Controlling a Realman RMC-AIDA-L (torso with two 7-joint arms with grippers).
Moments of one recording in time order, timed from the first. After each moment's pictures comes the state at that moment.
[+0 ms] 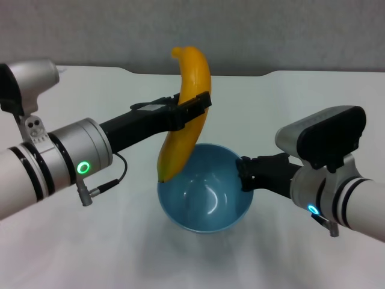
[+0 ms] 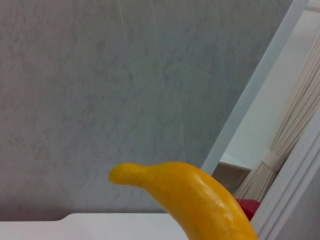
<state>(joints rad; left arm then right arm) -0.20 -2.04 -1.42 -1.32 1.28 -0.63 1.12 0.31 2.01 1.09 1.29 -2.62 0.35 -0.04</state>
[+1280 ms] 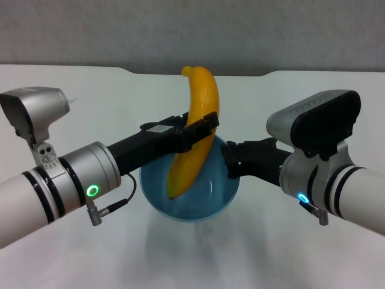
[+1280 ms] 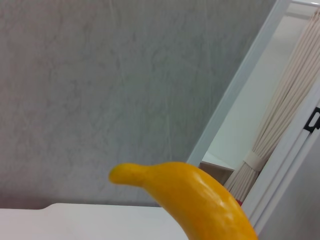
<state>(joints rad) -0.22 -2.04 -1.36 -1.15 1.01 -0.68 1.40 0.32 2.01 1.08 1.35 -2.61 0.34 -0.04</state>
